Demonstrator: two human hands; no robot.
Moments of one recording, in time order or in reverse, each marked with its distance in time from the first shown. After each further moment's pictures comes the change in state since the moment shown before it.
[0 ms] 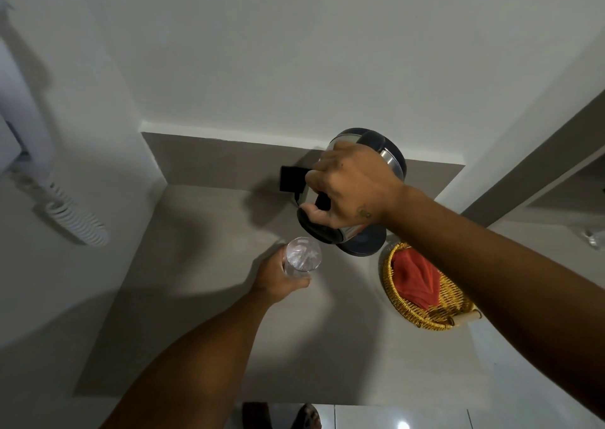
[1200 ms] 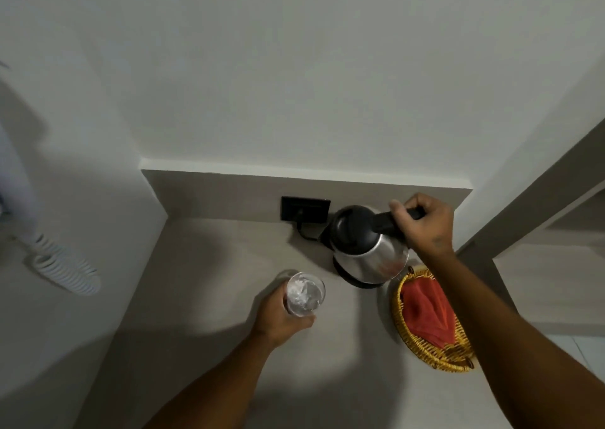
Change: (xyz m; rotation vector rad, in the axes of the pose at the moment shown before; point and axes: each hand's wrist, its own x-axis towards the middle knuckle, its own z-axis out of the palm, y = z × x) left_hand -0.003 0.007 0.001 -0.022 0.062 0.068; right_hand -0.109 0.060 0.082 0.671 0.548 1.138
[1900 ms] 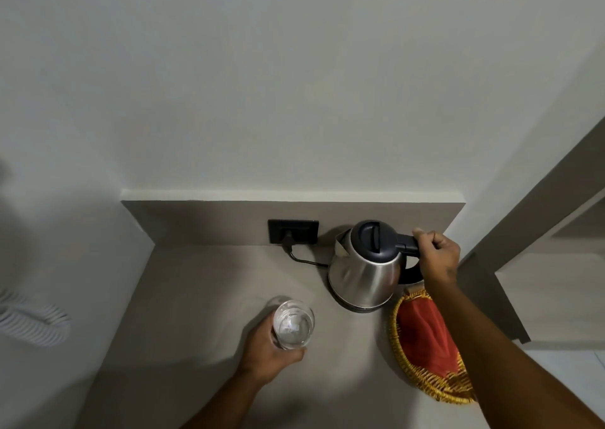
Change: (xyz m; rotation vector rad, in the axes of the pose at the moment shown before) left_hand -0.002 0.007 0.000 0.001 0.001 0.056; right_hand 0.009 0.097 -0.001 0.268 0.191 0.454
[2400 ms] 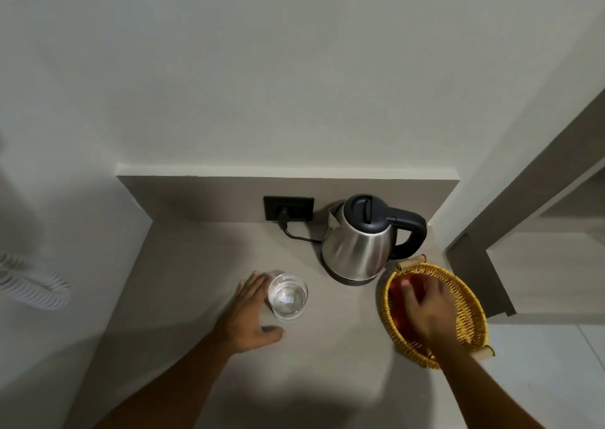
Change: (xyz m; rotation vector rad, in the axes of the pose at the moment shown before) left_hand 0.014 -0.029 -0.035 0.588 -0.270 0.209; right_hand -0.089 0.095 -0.065 -0.776 -0.233 0.047
